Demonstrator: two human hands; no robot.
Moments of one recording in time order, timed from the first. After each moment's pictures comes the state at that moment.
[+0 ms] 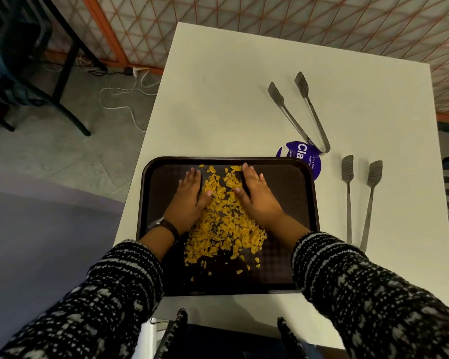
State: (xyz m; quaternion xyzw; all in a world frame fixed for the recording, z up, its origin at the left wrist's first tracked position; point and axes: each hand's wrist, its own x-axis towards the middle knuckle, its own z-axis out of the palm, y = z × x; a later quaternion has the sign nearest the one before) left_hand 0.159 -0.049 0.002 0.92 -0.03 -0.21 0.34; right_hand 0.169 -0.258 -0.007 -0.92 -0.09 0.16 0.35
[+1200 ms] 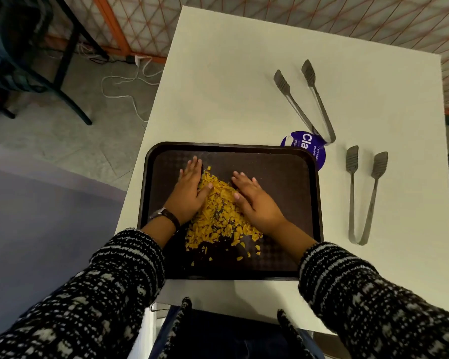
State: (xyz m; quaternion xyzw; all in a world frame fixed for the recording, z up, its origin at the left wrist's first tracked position) left_hand 0.151 -0.041 -0.011 0.92 -0.05 -0.17 0.34; right_hand 0.133 -0.250 0.007 -0.88 -0.14 0.18 0.41
